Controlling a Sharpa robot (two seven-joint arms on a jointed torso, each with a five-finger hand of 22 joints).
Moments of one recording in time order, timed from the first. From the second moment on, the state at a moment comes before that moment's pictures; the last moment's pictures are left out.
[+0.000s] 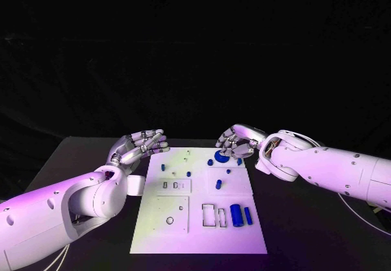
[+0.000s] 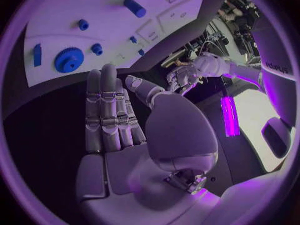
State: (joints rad) left arm 1.05 -0.89 0.05 1.62 0.05 -0.38 0.52; left_hand 1.48 -0.15 0.41 0.23 0.07 0.84 0.22 0.22 0.16 1.03 0.17 0.12 0.06 1.00 0.12 0.32 0.22 0.18 0.92 0.23 0.35 0.14; right arm 1.28 -0.74 -0.13 1.31 -1.19 -0.31 0.16; right_hand 1.24 -0.13 0.49 -0.12 0.23 0.94 0.18 0.25 0.21 1.26 0.09 0.08 0.11 1.44 0.01 0.51 0.37 0.17 1.04 0.11 0.73 0.41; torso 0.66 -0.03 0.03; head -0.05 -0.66
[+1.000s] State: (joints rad) left arm 1.05 -0.92 0.06 1.69 0.04 -0.34 0.50; left_hand 1.47 -0.16 0.41 0.23 0.07 0.84 0.22 0.22 0.16 1.03 0.18 0.11 0.06 1.00 0.12 0.32 0.23 0.18 0.92 0.23 0.35 0.14; right arm 1.29 -0.66 -0.13 1.26 -1.58 -0.26 -0.03; right_hand 1.20 -0.18 0.53 -0.09 0.23 0.93 0.17 0.24 0.28 1.11 0.11 0.13 0.16 1.46 0.01 1.24 1.03 0.09 1.34 0.12 1.30 1.13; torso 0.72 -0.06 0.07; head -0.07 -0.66
